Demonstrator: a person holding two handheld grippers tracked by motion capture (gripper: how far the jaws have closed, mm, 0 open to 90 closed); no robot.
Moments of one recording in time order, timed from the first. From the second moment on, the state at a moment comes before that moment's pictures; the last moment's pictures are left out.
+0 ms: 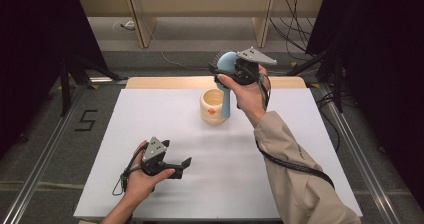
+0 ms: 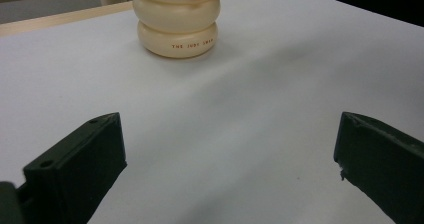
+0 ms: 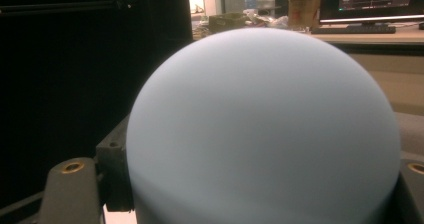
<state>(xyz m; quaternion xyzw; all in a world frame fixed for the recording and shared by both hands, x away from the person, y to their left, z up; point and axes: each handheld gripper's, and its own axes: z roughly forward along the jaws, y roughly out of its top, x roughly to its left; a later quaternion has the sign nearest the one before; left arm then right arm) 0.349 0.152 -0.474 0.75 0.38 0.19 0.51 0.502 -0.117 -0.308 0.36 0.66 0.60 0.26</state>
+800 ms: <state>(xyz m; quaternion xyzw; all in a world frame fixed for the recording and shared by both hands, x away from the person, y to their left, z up) 0.349 0.152 -0.474 0.75 0.38 0.19 0.51 0.506 -0.118 -0.304 0.36 0.65 0.61 0.27</state>
